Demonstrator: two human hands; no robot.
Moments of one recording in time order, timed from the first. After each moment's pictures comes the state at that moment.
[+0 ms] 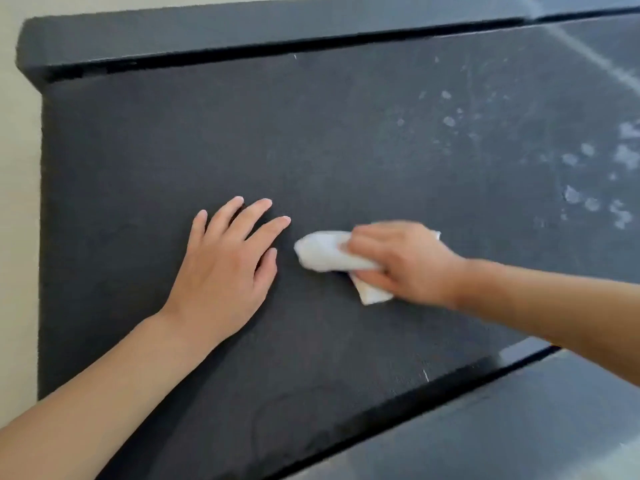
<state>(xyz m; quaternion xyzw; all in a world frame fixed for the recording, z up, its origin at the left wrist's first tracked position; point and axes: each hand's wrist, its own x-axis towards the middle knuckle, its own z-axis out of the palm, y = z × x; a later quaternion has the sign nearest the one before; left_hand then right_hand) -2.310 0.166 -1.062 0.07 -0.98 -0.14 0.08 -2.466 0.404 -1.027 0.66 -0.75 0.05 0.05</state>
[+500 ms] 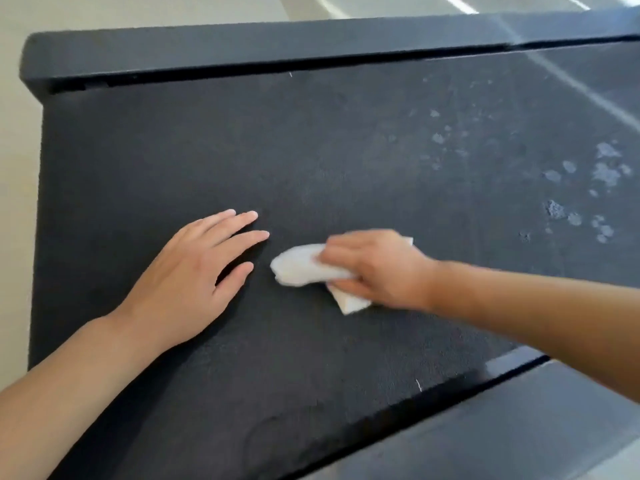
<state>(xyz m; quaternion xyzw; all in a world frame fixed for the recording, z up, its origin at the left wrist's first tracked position) -2.300 0.125 -1.055 -0.01 -0.98 -0.19 0.03 -2.464 0.379 -1.028 0.66 -0.74 0.12 0.00</state>
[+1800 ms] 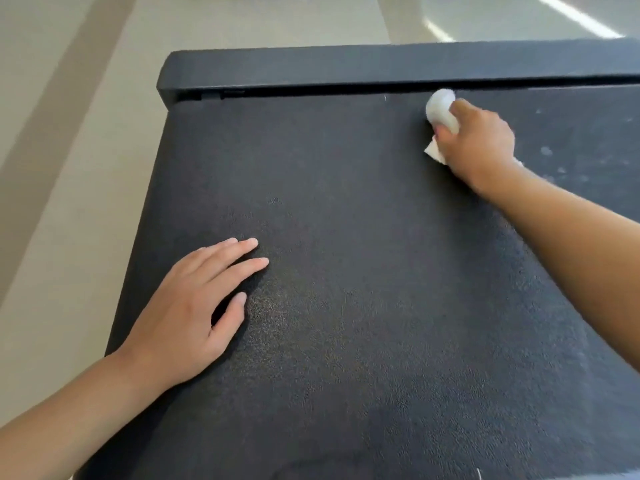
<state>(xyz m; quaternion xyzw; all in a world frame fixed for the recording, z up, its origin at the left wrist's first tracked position) -2.235 0.108 -1.054 0.10 -0.97 -0.18 0.09 -2.628 0.278 -1.007 0.24 -0.96 0.12 0.02</state>
